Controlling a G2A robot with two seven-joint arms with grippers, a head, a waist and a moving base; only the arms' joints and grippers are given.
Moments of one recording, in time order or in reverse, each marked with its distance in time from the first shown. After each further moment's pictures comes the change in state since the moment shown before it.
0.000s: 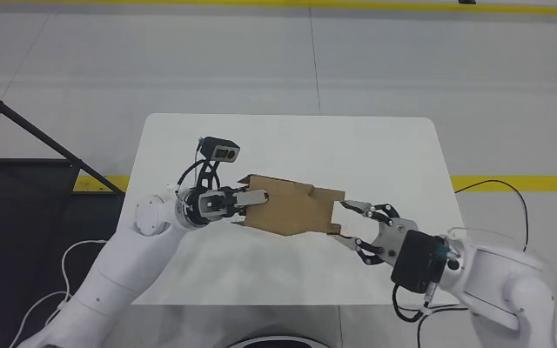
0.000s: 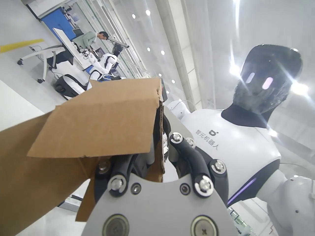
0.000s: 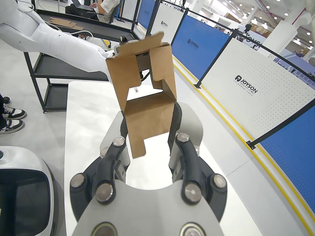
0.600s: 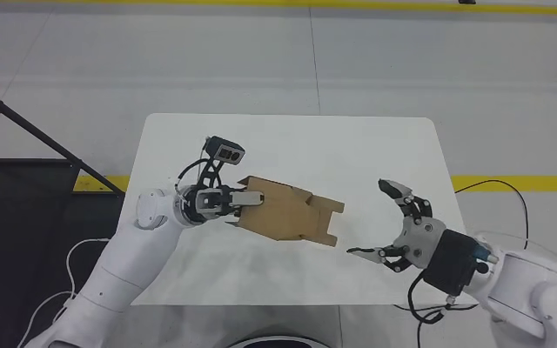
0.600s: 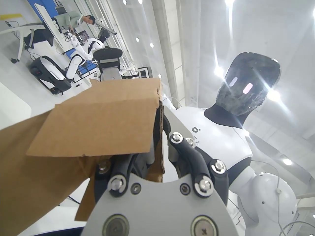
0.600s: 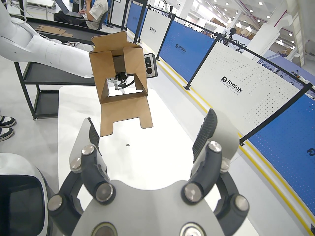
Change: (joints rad) left arm 0.005 -0.040 -0.035 0.019 -0.024 0.137 -0.109; right arm -0.053 0.005 0.101 -0.030 0.015 -0.008 -0.028
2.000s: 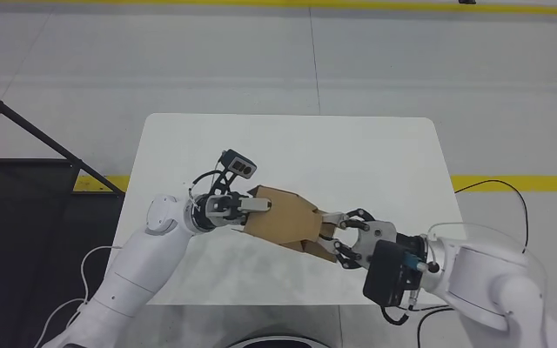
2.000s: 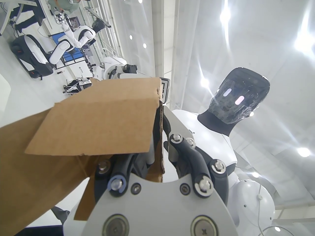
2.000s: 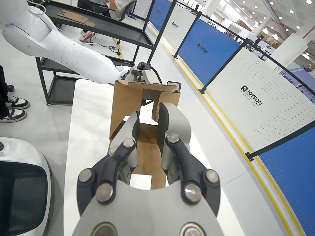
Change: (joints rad) left arm 0.028 -0.058 -0.006 0.069 -0.035 0.133 -0.052; right arm 0.183 -0.007 -0.265 -0.012 -0.022 0.025 0.139
